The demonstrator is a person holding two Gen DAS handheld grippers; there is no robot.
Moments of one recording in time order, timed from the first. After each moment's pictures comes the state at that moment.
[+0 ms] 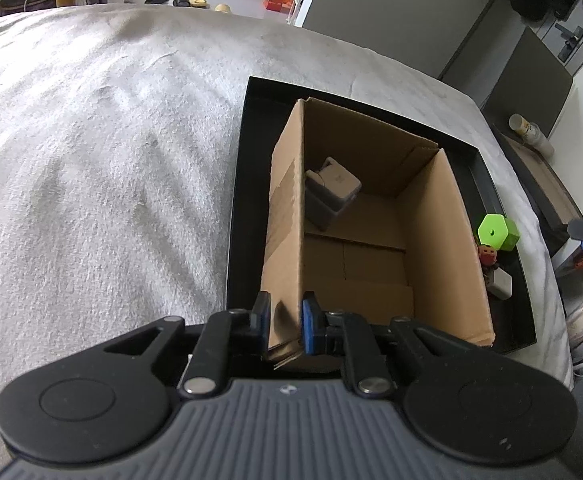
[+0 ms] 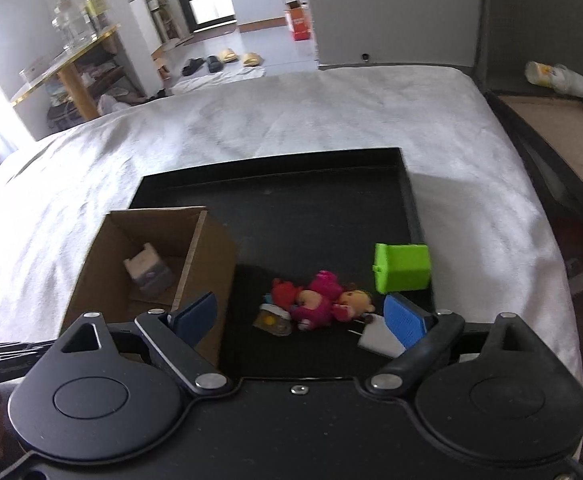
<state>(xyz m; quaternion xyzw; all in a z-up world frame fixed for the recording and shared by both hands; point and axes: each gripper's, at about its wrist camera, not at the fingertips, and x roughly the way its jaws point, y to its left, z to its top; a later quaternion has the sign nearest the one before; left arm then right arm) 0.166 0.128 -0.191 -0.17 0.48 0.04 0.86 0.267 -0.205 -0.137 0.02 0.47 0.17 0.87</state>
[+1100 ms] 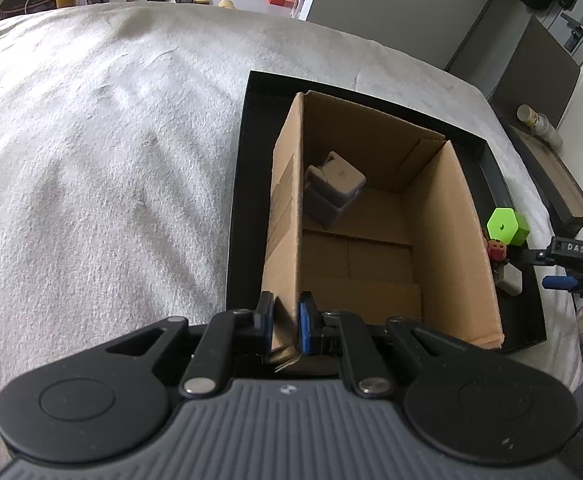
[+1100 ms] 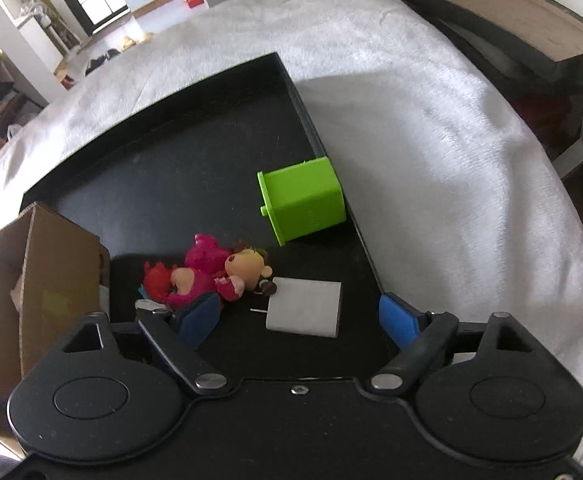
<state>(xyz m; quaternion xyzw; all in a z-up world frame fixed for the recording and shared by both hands) 0.174 0.123 -0.196 -0.16 0.50 0.05 0.85 0.309 -0.250 -0.238 0.09 0.55 0.06 0.83</state>
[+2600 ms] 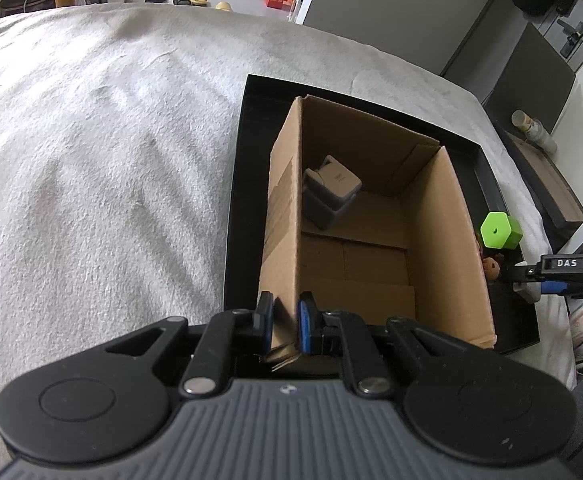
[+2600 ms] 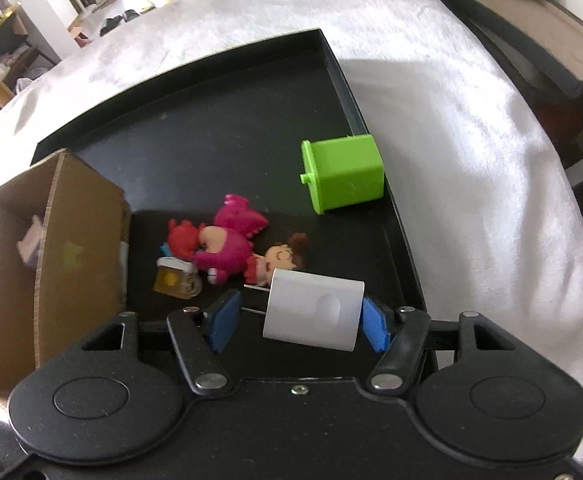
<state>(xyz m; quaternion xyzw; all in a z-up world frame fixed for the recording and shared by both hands) 0.170 0.124 -0.193 -0.17 0.49 0.04 0.86 0.294 -0.231 -0.223 0.04 0.57 0.08 0.81</state>
